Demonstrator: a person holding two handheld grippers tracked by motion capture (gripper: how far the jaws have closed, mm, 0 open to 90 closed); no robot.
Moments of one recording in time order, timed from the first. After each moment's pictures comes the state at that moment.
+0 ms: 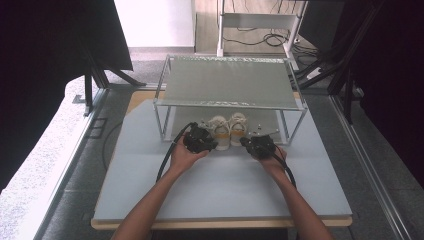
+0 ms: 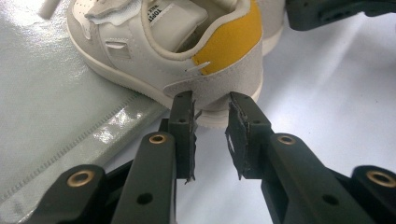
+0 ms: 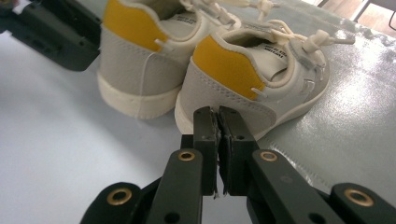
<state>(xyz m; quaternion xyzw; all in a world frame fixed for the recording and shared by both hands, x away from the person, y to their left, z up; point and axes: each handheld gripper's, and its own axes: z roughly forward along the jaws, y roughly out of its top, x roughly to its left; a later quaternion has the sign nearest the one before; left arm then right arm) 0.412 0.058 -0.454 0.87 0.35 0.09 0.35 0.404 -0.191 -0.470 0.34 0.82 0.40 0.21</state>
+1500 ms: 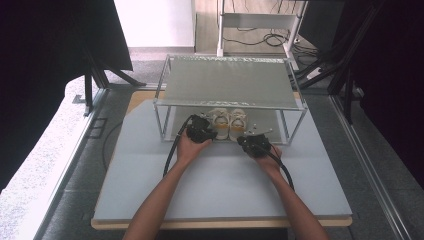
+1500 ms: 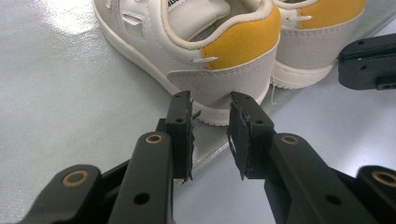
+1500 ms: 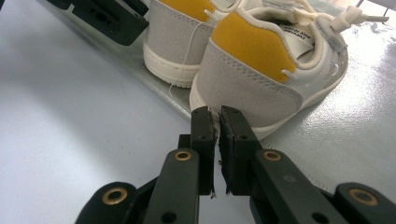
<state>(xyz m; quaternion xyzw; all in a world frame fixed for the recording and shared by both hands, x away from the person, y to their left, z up) 0.456 0.055 -0.467 0.84 0.39 0.13 0.35 0.416 -0.181 -0.484 0.34 0.82 0.39 0.23</state>
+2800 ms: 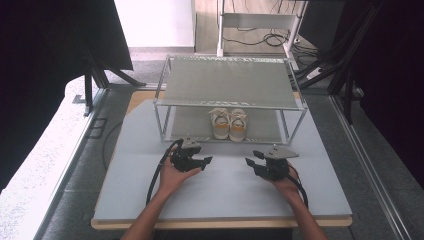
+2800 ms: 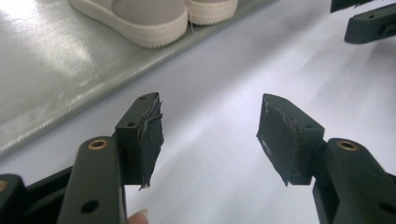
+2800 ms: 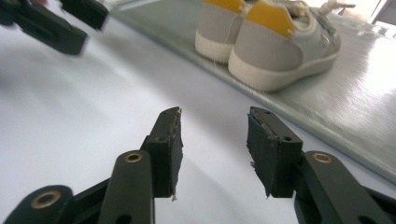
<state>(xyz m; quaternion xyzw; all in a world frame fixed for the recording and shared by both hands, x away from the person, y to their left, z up) 0.343 0.094 -0.471 0.82 0.37 0.13 0.41 0.334 -0.229 -0.479 0.32 0.80 0.46 0.21</state>
